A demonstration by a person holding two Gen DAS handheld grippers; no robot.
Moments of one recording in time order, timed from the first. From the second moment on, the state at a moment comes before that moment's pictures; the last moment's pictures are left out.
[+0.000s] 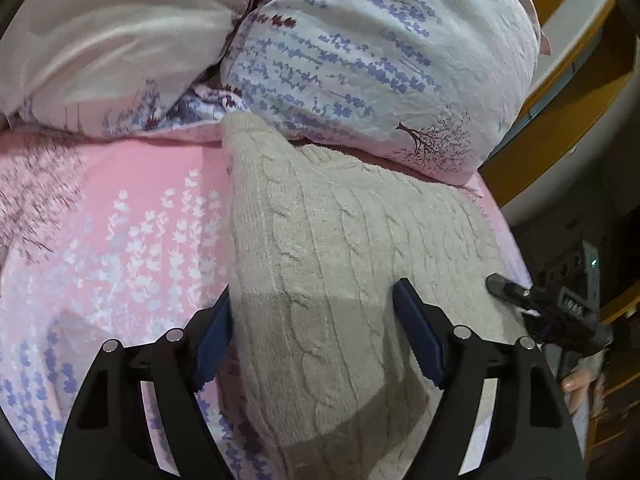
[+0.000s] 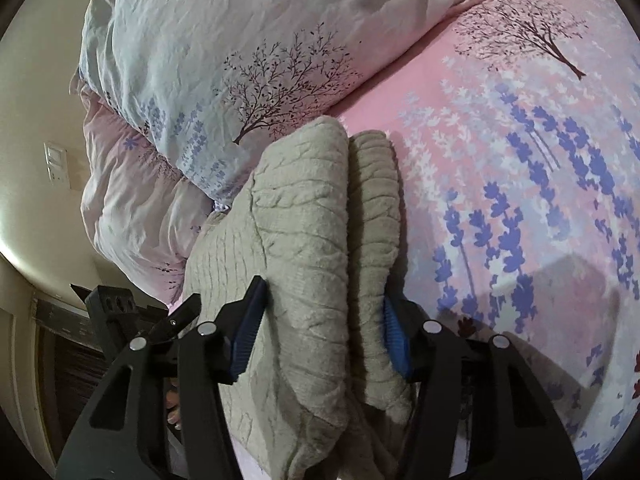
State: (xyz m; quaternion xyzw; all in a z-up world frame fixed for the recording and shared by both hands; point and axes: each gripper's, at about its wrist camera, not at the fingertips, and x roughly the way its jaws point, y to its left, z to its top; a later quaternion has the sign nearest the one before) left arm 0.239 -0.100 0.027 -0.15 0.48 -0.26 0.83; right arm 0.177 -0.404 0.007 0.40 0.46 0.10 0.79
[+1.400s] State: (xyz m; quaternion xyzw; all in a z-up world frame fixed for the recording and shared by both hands) left arm 0.154 -0.016 0.048 -0.02 0.37 -0.22 0.90; right arm 0.148 -0.178 0.059 0.02 0.44 0.10 0.89
